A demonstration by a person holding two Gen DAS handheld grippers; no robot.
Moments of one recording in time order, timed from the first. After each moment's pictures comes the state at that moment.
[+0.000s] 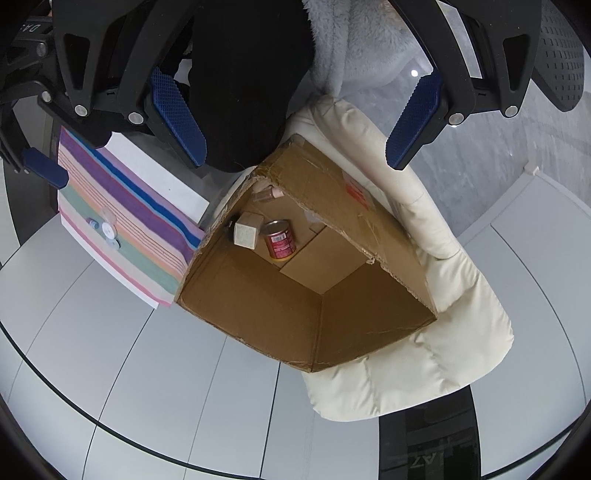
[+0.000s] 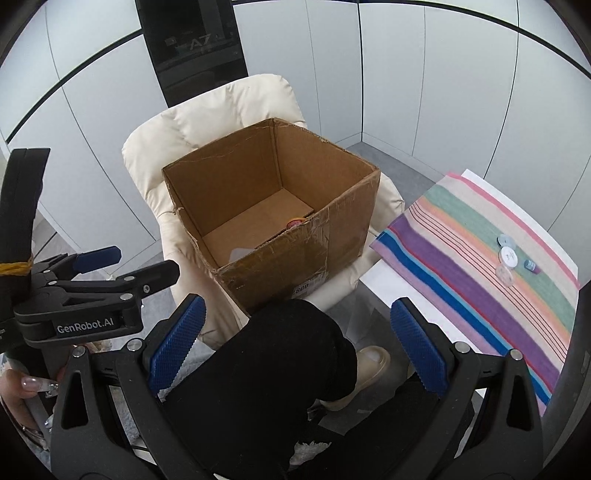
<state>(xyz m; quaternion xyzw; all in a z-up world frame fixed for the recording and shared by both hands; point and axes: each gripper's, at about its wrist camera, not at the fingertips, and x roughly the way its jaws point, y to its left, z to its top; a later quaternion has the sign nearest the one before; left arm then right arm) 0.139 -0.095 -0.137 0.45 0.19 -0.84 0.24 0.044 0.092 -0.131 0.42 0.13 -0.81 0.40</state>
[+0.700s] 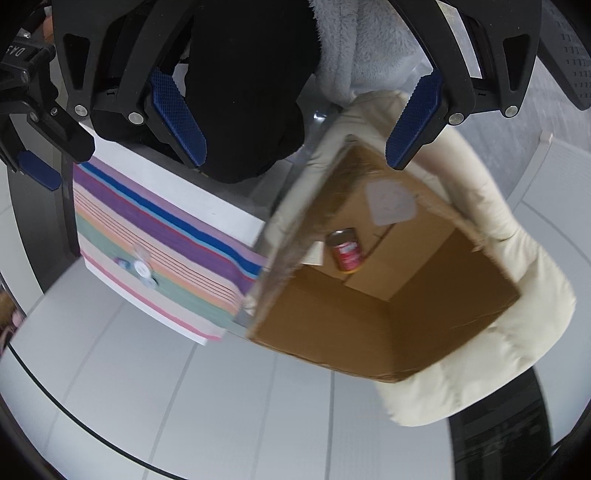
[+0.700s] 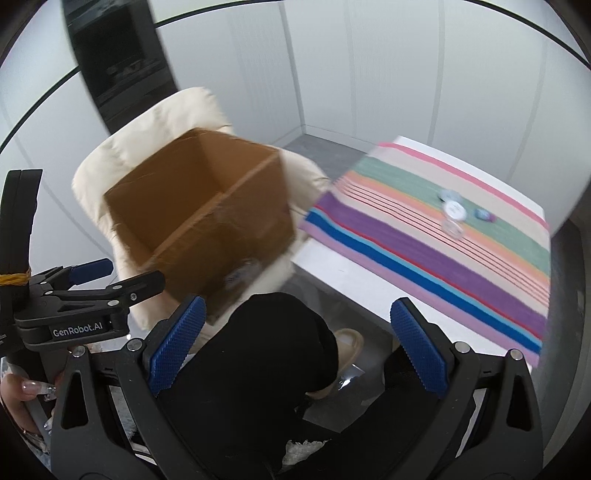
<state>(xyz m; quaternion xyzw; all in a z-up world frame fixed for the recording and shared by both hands) 0.070 -0.032 -0.153 0.49 0.15 -0.85 0.16 0.007 0.186 -0.146 0.45 0.07 -0.84 0.29</state>
